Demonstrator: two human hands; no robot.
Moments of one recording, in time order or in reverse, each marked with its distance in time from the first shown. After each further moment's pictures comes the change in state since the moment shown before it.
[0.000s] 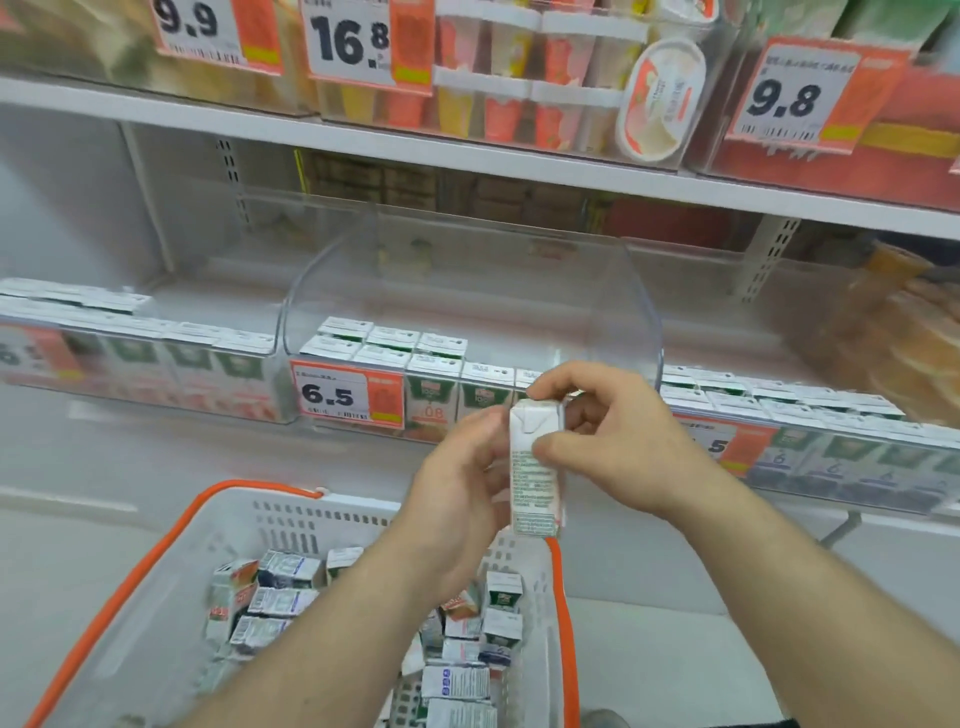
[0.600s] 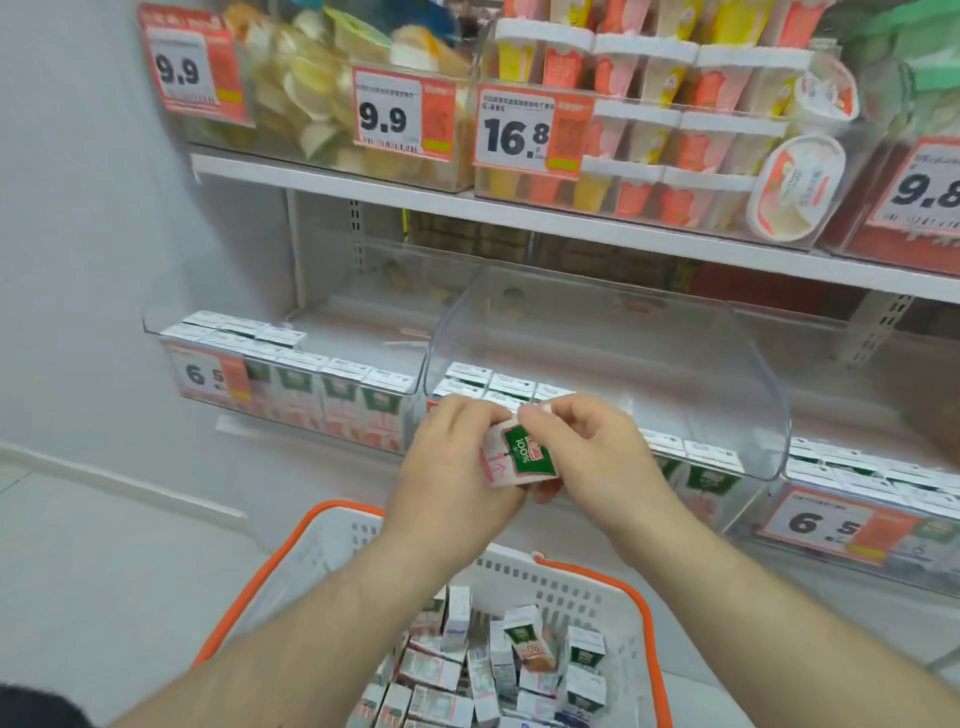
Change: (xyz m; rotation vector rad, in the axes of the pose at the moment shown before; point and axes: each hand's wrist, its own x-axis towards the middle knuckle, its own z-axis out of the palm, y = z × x) left_hand -0.016 0.072 -0.077 1.342 0.382 0.830; right_hand 0.030 -0.062 0.095 0.257 0.059 0.103
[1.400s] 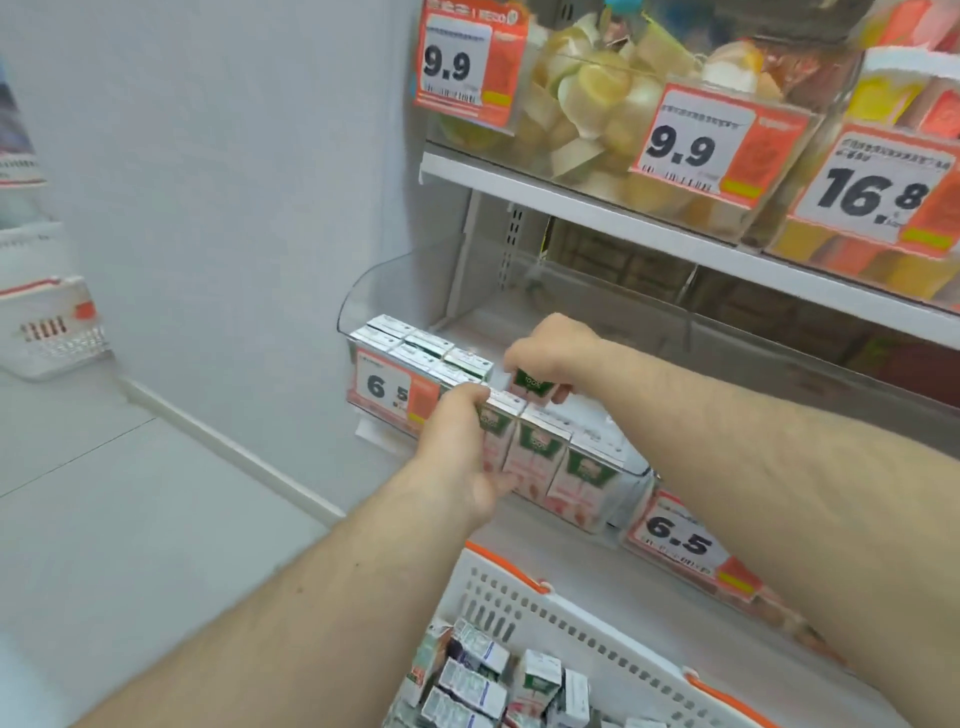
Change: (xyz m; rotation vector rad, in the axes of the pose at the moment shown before) left_hand 0.070 -0.106 -0.125 -1.216 0.246 -1.268; right_hand 0.192 -0.084 0.215 -0.896 -0.350 0.089
